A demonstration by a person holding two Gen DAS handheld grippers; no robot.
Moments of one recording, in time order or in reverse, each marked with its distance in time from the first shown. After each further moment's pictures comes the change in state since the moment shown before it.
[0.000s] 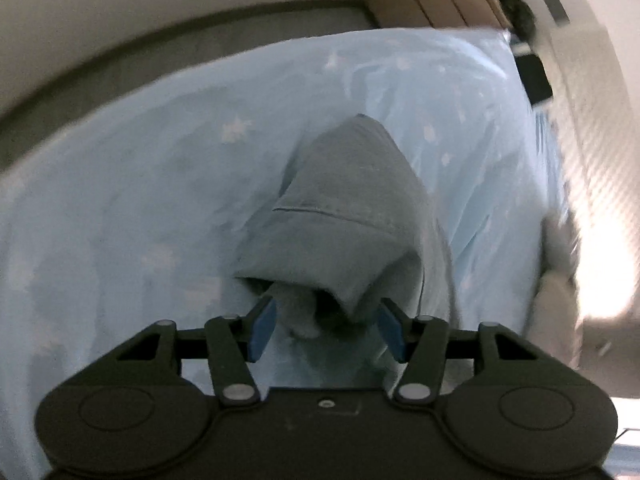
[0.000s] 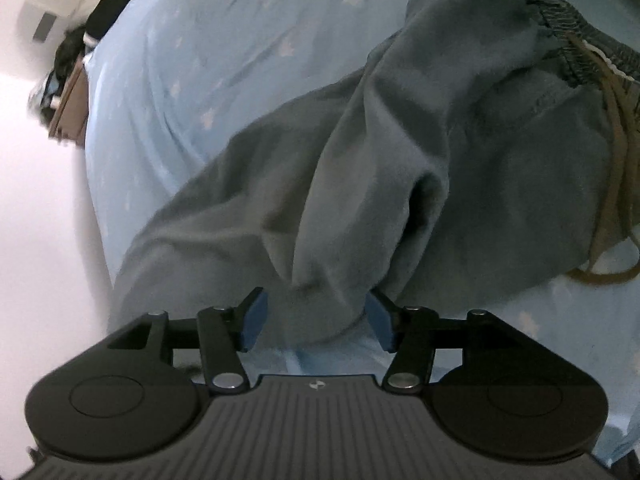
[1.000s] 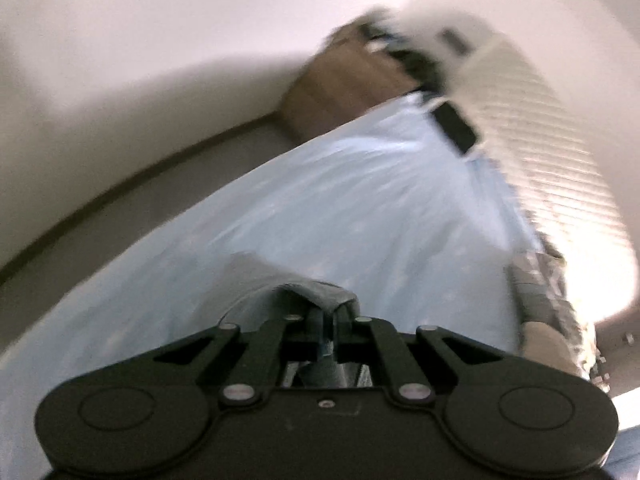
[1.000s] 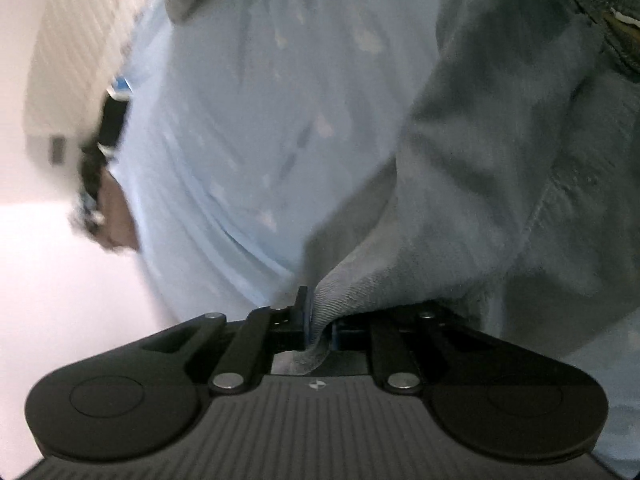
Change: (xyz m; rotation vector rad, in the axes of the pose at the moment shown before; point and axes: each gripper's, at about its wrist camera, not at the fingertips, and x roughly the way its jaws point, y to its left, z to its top) left arm -0.030 -0.180 0.037 0.365 -0.349 -0.024; right arm -0.002 0.004 0.083 0.344 -0.089 0.255
